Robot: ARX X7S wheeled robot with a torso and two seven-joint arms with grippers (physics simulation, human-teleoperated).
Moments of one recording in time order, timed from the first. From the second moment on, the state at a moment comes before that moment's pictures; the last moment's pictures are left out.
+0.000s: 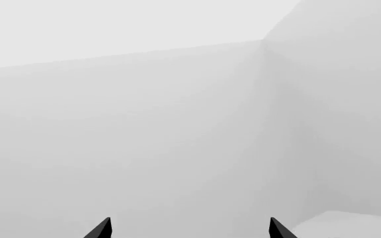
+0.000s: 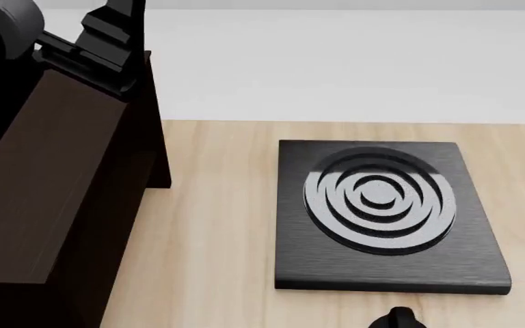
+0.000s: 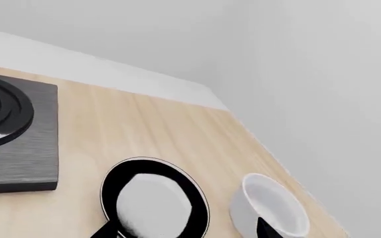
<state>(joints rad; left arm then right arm) -1.02 -0.27 0.31 0.40 -0.38 -0.72 -0.02 -0.35 0.79 0.67 -0.76 0.68 0.94 0.43</state>
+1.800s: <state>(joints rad) -1.12 -0.25 0.40 0.41 -0.40 -0.80 -0.07 -0.16 0.61 0.39 -0.02 0.50 0.47 0.21</state>
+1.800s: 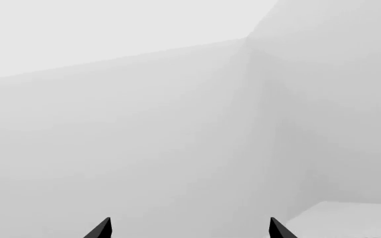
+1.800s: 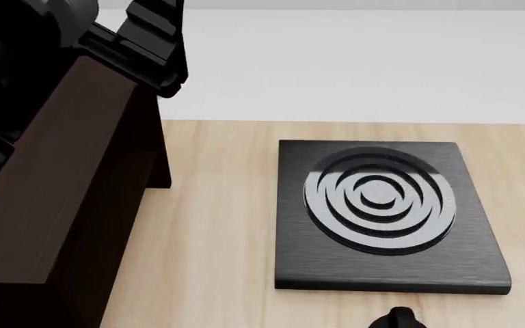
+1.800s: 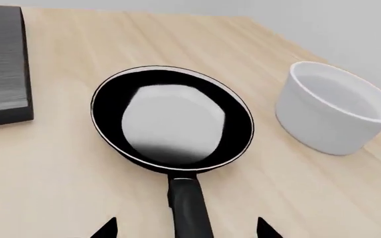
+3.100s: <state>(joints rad) -1.17 -0.22 0.46 0.41 -0.41 -0.82 -0.11 -0.07 0.58 0.33 0.40 0.44 0.26 0.06</state>
